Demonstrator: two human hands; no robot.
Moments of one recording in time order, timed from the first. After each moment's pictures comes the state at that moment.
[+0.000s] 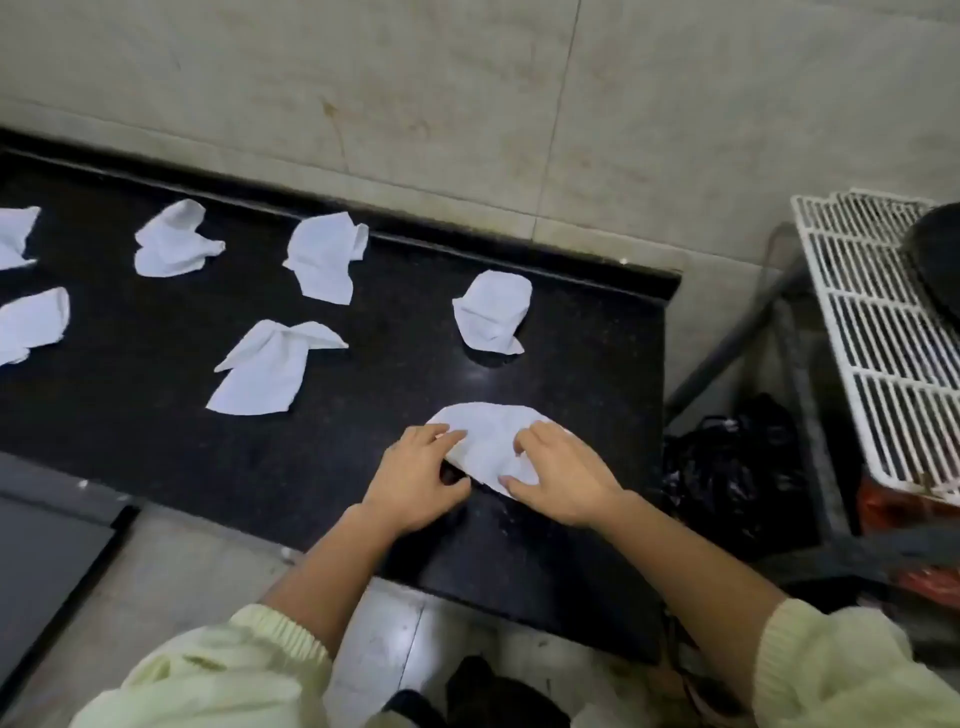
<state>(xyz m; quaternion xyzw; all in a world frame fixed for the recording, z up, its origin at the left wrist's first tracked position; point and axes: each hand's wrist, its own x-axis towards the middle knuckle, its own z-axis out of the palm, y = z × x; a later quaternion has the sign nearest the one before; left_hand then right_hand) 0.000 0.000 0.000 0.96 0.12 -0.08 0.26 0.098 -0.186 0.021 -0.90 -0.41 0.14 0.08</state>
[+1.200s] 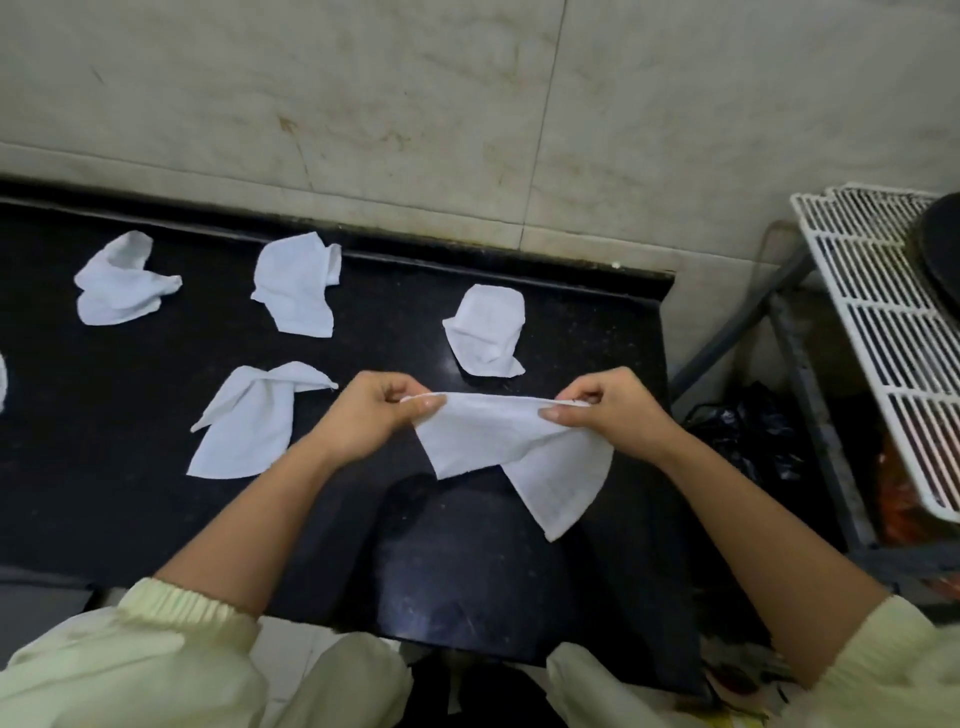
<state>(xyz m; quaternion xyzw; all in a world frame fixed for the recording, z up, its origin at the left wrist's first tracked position) 0.072 0.100 0.068 0.81 0.13 -0.07 0.57 0.171 -0.166 0.081 -0.85 -0.17 0.23 0.45</state>
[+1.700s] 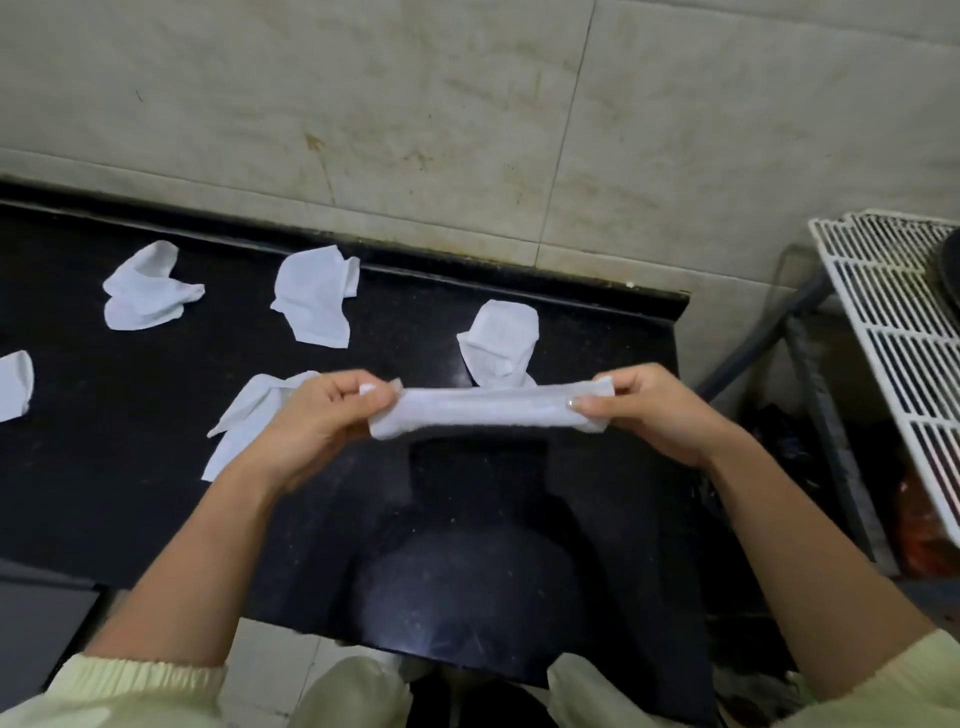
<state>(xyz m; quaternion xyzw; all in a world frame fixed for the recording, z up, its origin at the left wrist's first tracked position) 0.043 0.130 0.102 0.65 0.12 -0.03 0.75 0.183 -0.170 0.118 -0.71 -0.16 0.35 0.59</state>
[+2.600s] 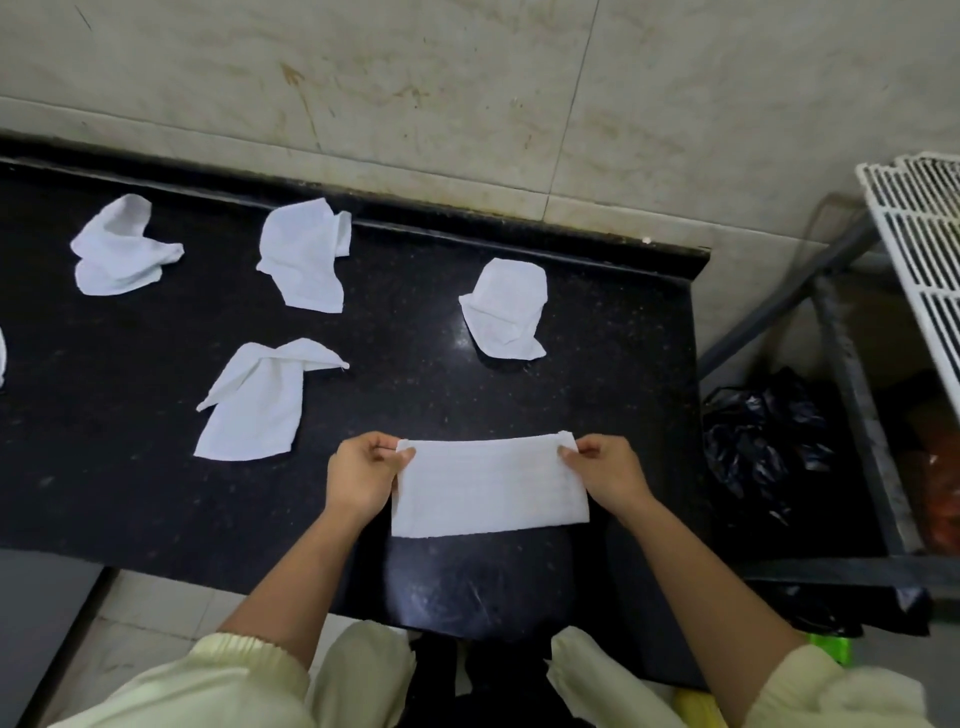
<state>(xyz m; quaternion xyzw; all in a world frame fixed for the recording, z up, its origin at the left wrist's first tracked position) 0.030 0.100 -0.032 0.74 0.40 -0.03 0.54 0.136 -0.155 -0.028 -0.87 0.07 0.24 0.42</state>
